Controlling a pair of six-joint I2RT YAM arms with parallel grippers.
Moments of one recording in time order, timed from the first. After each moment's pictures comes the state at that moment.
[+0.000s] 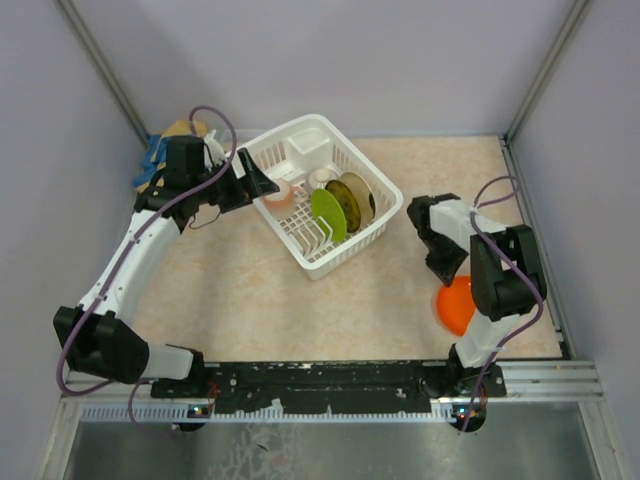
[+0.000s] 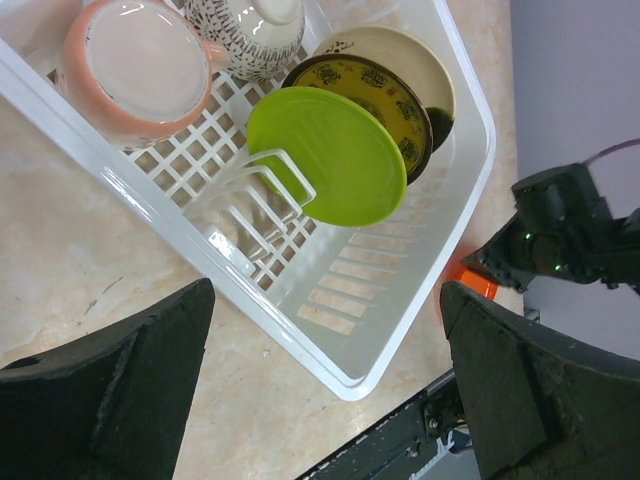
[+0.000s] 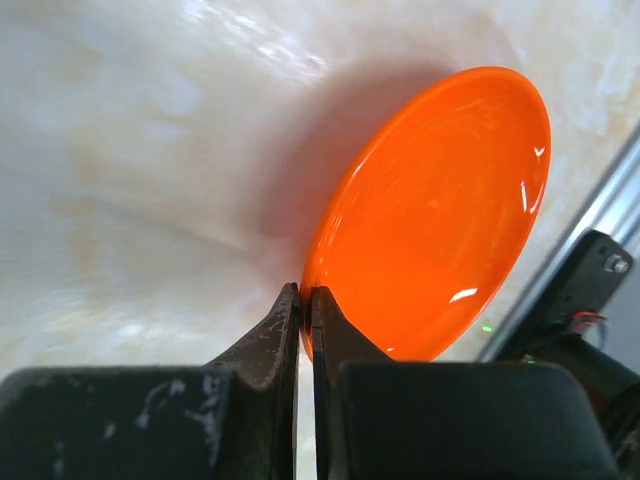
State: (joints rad) left arm -0.24 1.36 1.31 -0.53 0.39 -0.57; right arm 0.24 1.73 1.06 -1.17 0.54 1.22
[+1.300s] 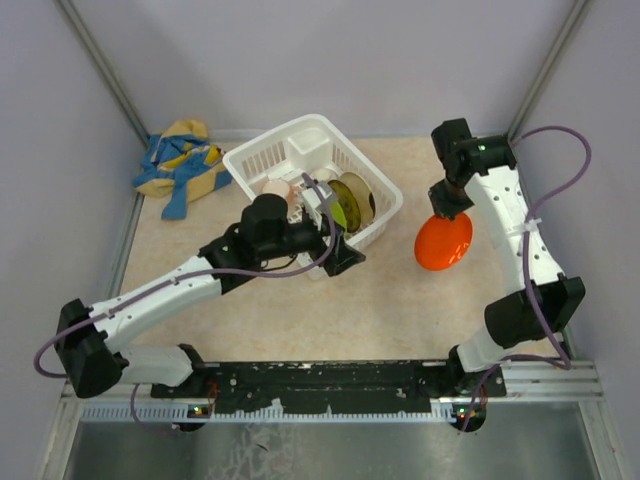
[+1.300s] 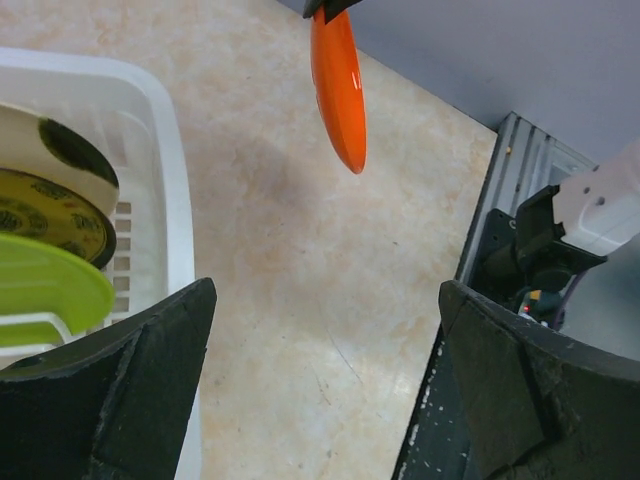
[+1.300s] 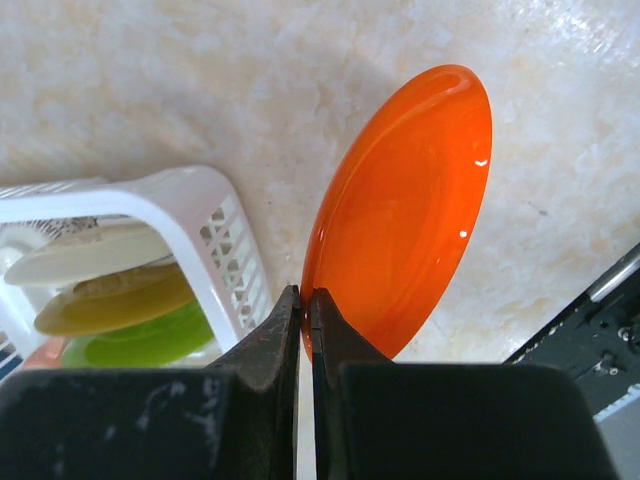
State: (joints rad) left arm -0.88 1.25 1.06 -0.03 0.31 -0.23; right arm 0.25 1.56 1.74 -1.47 0.35 1.32
